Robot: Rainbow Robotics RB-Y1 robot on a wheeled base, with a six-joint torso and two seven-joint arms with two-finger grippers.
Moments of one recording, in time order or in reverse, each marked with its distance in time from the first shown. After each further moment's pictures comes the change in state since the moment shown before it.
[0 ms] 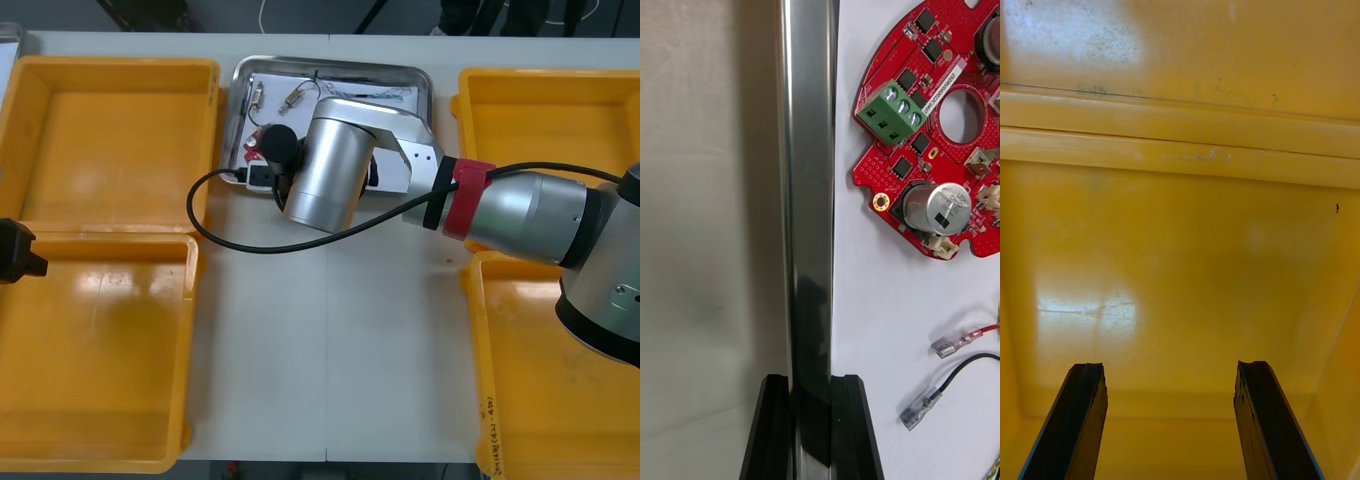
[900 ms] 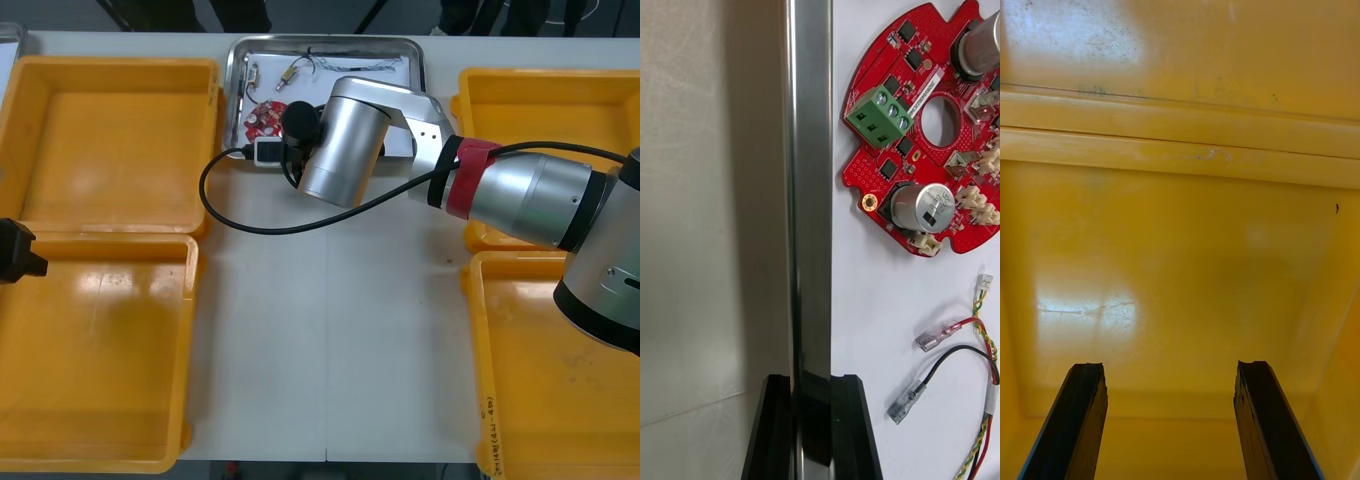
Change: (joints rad) right arm -0.041 0.001 0.000 0.148 0.018 -0.180 0.125; left arm 0.000 0.000 0.000 0.000 0.000 0.000 0.000
